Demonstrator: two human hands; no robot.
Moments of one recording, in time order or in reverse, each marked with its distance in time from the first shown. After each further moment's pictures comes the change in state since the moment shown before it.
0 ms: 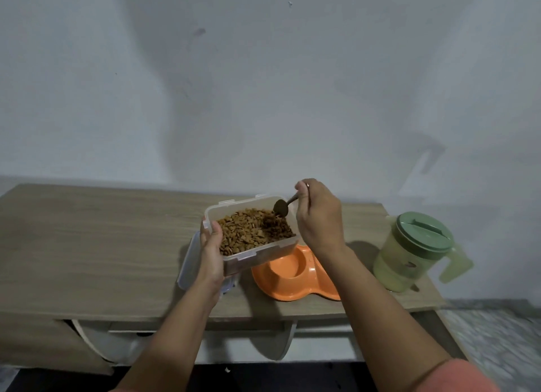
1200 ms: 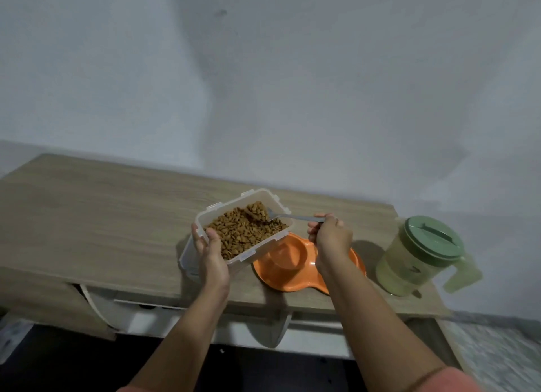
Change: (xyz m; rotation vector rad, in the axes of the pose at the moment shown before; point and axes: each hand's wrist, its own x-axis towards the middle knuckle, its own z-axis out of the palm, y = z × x) left_hand 0.001 -0.051 -0.002 -0.063 0.303 0.064; right_hand -0.025 0.034 0.012 0.655 0.068 1.069
